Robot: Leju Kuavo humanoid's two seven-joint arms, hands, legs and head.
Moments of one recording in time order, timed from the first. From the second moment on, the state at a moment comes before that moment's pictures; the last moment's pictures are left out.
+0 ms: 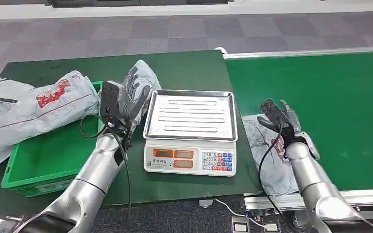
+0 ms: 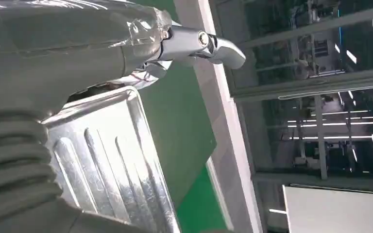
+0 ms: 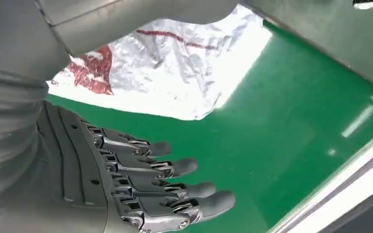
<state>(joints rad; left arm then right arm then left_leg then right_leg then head) -0.69 -0.16 -0.23 -0.78 0.01 0.11 -0.42 -0.62 -0.15 0.06 -0.60 0.67 -0.16 0.03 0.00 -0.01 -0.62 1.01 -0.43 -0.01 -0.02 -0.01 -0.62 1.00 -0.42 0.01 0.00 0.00</state>
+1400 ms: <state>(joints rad) -0.75 -0.21 -0.35 -0.69 0.02 0.12 -0.39 -0.66 -0.33 0.65 -0.44 1.04 0.22 0.17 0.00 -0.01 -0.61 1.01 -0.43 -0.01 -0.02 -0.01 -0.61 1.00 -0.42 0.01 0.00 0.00</state>
